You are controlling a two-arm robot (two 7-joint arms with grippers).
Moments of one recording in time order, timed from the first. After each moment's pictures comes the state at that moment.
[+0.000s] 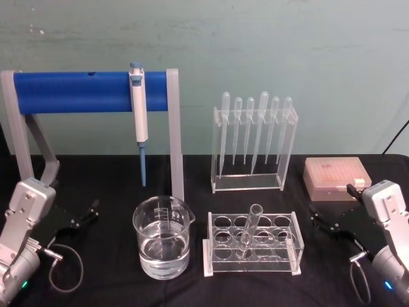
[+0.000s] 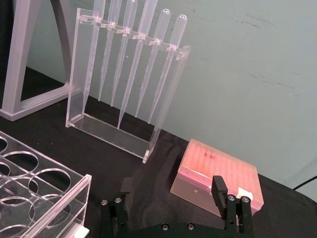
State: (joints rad) left arm -0.20 0.60 0.45 -1.41 -0.25 -0.12 0.03; right arm 0.20 0.60 -0.45 -1.41 0.25 -0.12 -0.03
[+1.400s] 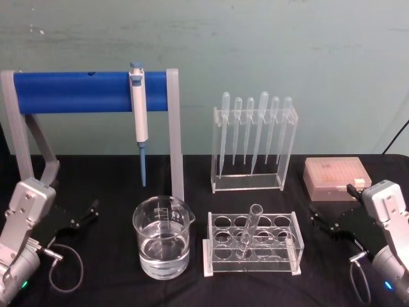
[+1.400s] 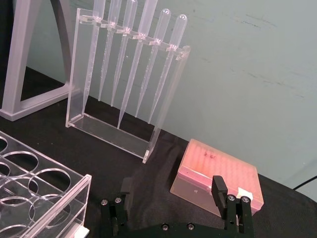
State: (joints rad) left arm -0.20 0.60 0.45 -1.41 -0.25 -0.12 0.03; right arm 0.20 0.60 -0.45 -1.41 0.25 -0.12 -0.03
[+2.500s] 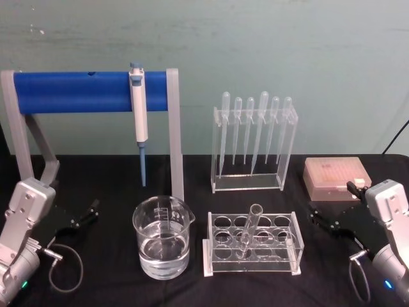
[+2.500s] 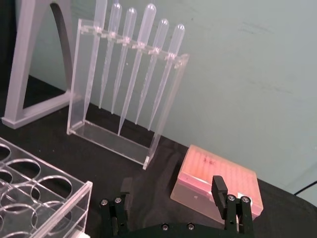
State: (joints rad) left arm -0.20 0.60 0.45 -1.41 -0.25 -0.12 0.03; right arm 0.19 0.60 -0.44 -1.41 0.25 -0.14 -0.02
